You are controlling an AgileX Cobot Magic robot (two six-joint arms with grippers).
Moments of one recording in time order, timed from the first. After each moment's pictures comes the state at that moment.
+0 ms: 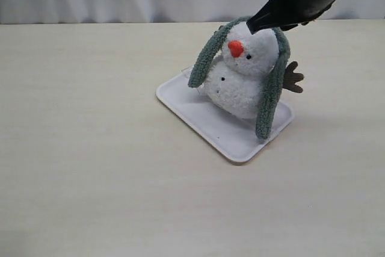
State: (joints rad) left arm -0.04 0.00 0.00 0.11 0.33 0.01; right arm 0.42 1.69 -1.37 -0.64 0.76 0.41
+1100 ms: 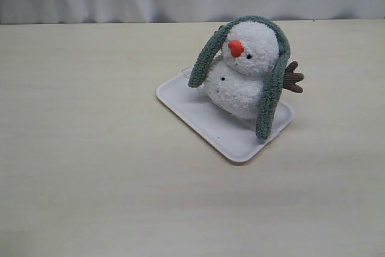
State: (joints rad) left arm -0.04 0.00 0.00 0.17 0.32 0.02; right arm 0.42 1.32 -1.22 0.03 0.57 -0.08
